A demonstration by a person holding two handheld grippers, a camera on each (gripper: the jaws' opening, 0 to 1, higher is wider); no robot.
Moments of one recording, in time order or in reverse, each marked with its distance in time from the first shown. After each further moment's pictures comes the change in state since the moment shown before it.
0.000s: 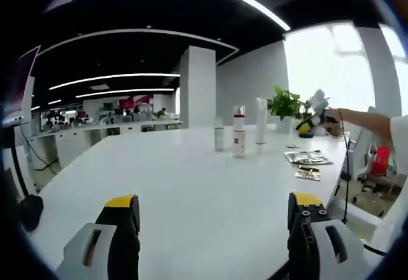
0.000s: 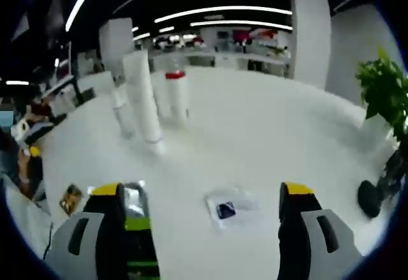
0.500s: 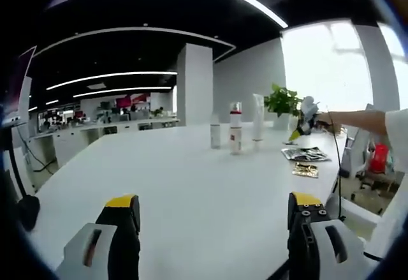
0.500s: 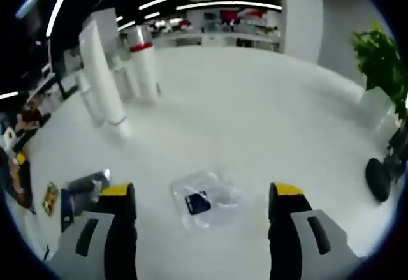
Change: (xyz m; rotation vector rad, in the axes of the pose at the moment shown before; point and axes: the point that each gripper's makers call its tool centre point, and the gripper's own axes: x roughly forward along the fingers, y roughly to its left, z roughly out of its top) left arm 0.004 -0.006 -0.004 0.010 0.015 -0.017; right arm 0.027 -0.034 -0.037 0.114 0.102 -0.057
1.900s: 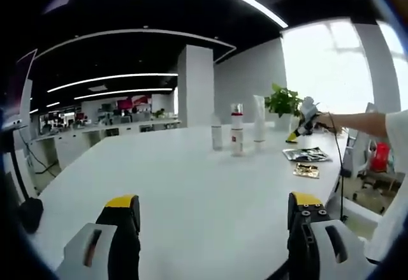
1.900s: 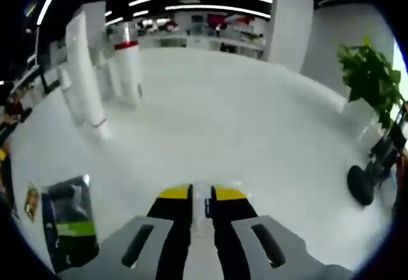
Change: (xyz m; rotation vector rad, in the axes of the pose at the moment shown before) left arm -0.005 0.002 0.002 0.010 -0.007 0.015; right arm -0.010 -0.019 0.016 -0.009 -0.032 -0.123
